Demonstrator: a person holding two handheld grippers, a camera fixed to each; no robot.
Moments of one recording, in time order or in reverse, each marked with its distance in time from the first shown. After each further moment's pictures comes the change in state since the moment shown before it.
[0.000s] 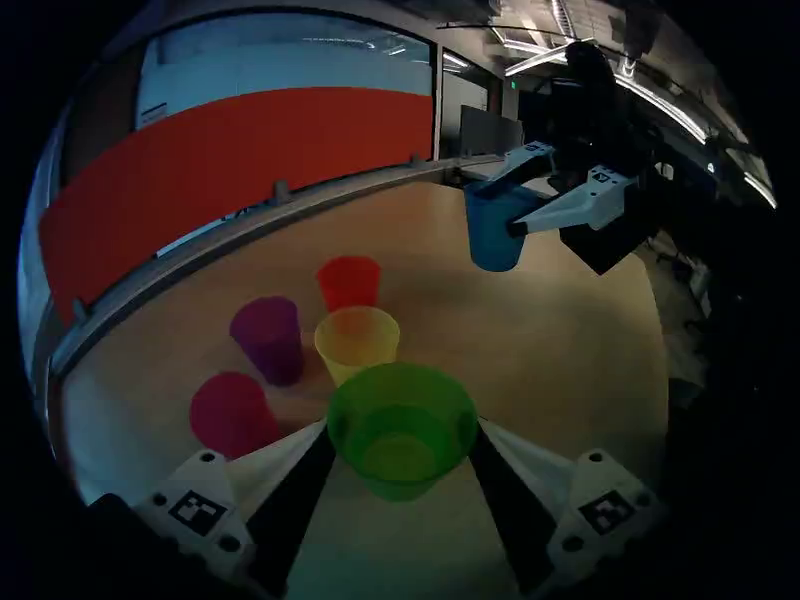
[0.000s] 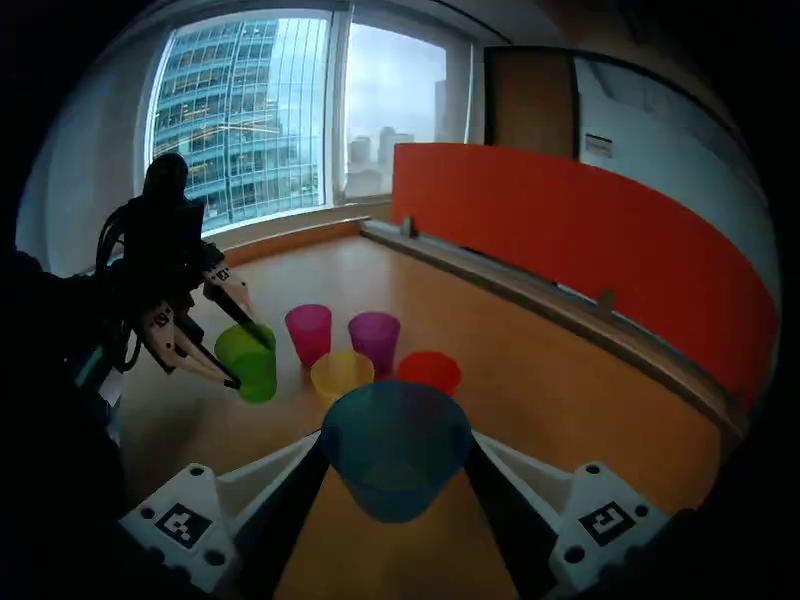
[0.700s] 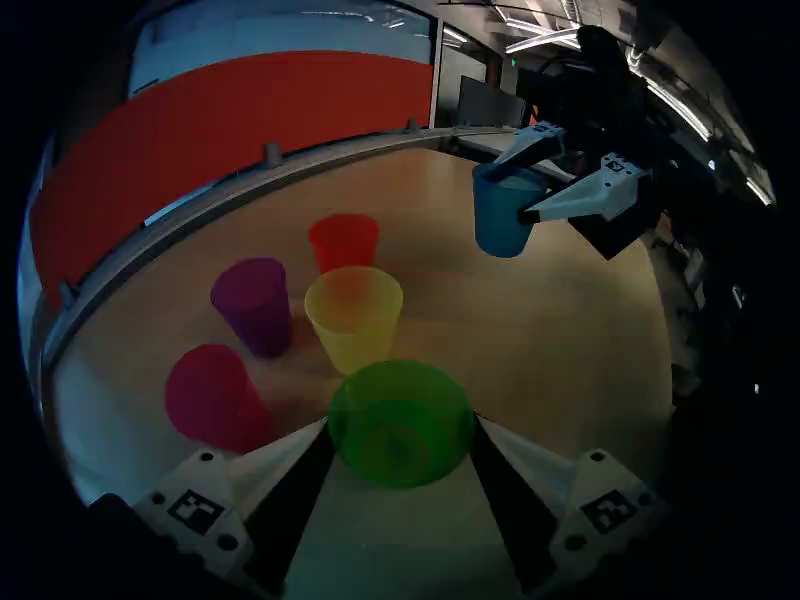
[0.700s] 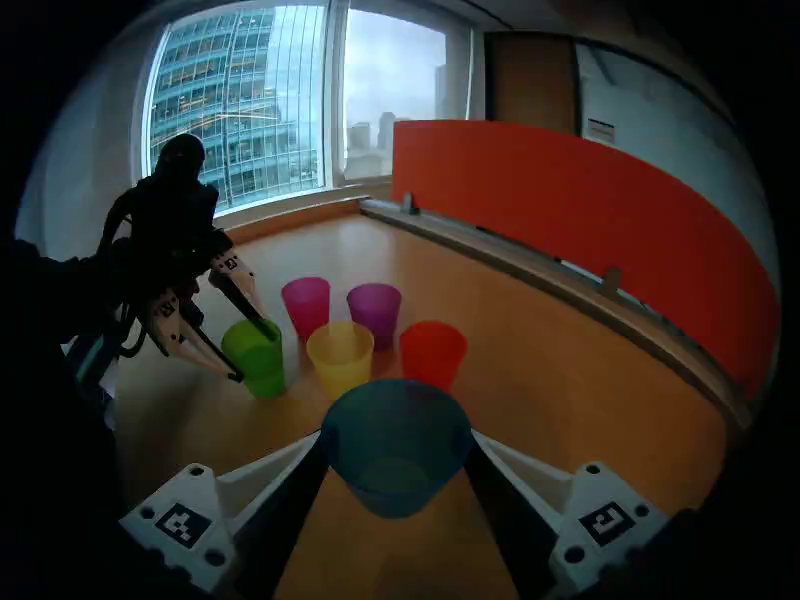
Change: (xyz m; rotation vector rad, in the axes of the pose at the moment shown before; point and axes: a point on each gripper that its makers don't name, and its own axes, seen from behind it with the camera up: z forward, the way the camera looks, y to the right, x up) left arm -0.025 -0.004 0.022 -0.036 -0.103 -0.018; right arm -0.027 -0.001 0.012 0.006 -0.054 0.007
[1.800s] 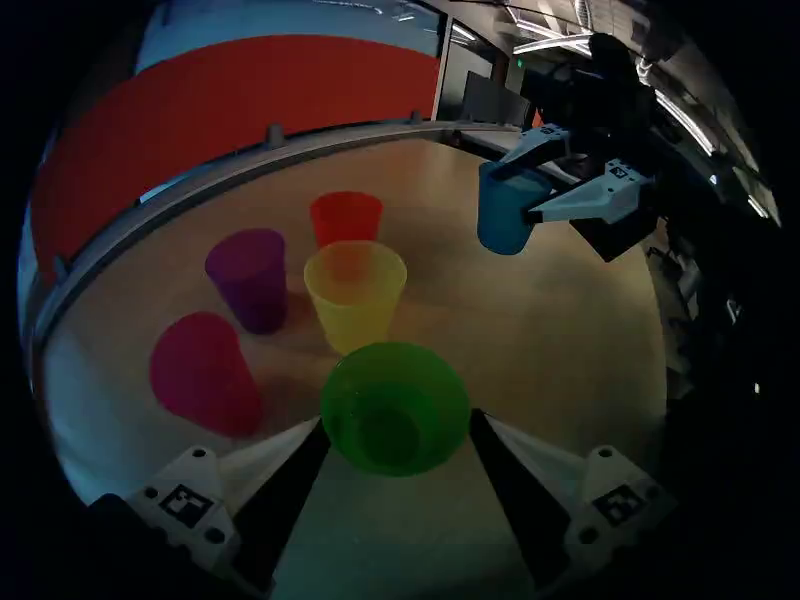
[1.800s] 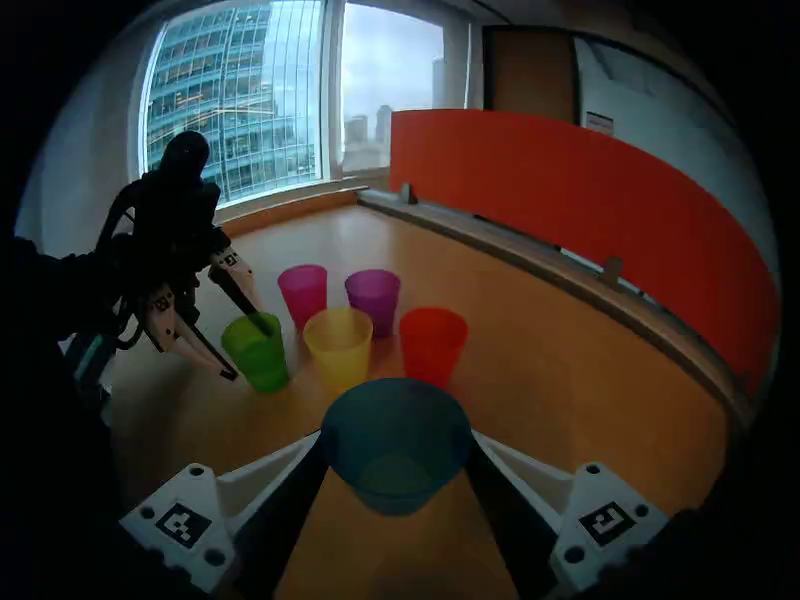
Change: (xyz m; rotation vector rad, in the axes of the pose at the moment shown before) left arm -0.018 0.001 0.004 -0.029 -0.030 -0.049; right arm -0.015 -0.001 0.006 -0.006 -0.028 0.006
